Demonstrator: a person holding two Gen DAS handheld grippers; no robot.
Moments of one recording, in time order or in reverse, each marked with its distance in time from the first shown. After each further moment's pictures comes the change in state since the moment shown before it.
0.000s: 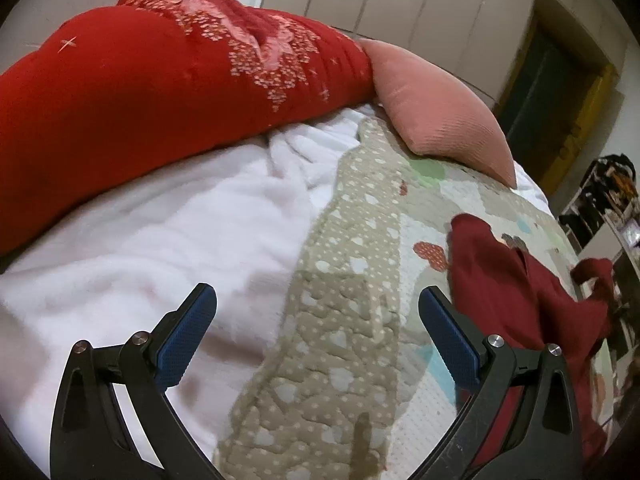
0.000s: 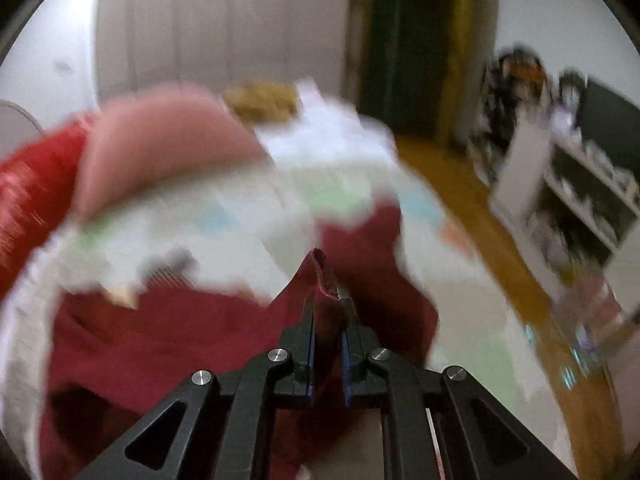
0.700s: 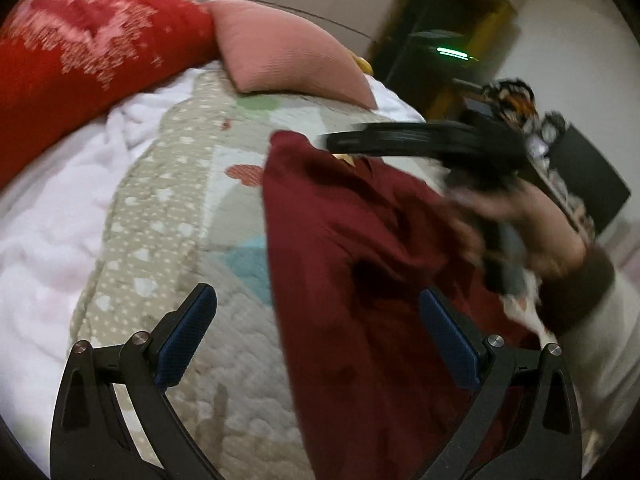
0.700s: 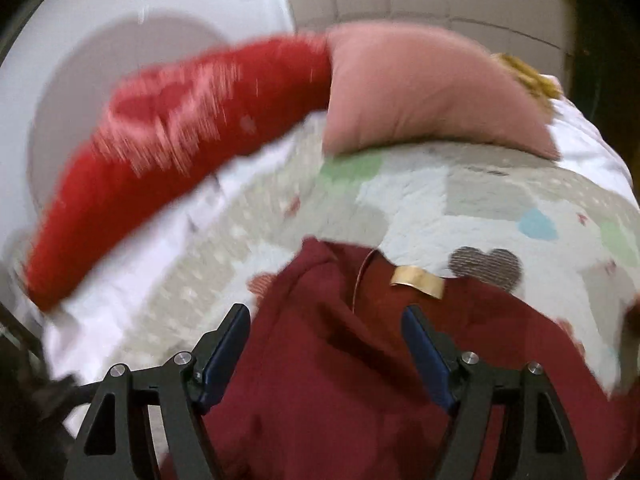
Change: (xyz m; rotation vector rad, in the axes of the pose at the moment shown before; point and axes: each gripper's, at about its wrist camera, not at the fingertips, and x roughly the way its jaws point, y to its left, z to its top) left arm -0.042 -0.094 -0.043 0.234 0.183 -0.379; right arm 0.014 0.223 0.007 -0.429 0.116 0.627
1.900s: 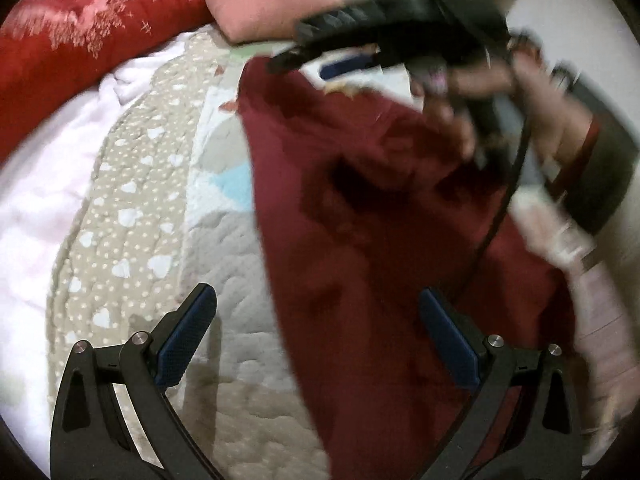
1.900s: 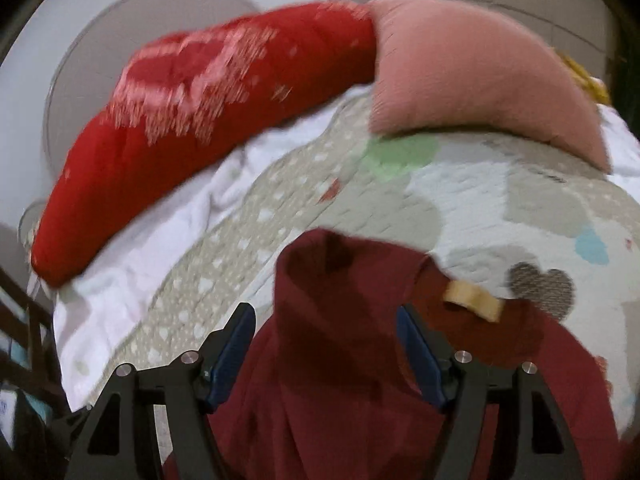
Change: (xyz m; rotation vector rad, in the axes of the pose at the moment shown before) left arm 0.031 -0.008 -0.041 0.097 0.163 0.133; right arm 0.036 0.026 0.019 -0.082 0.097 0.115
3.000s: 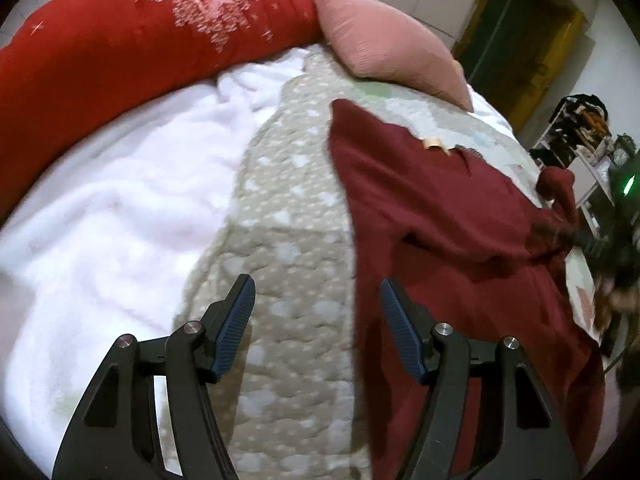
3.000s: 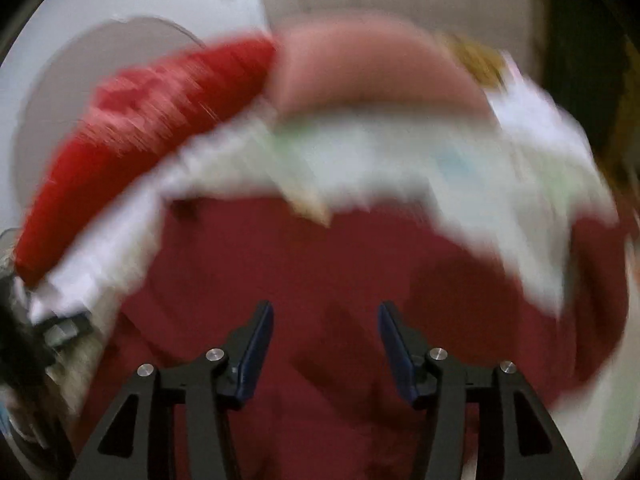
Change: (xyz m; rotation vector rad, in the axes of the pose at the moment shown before) left arm -0.024 0.085 0.012 -0.247 -0.123 0.128; right arm -0.080 -0.077 -0.118 0.206 -0.049 -0.206
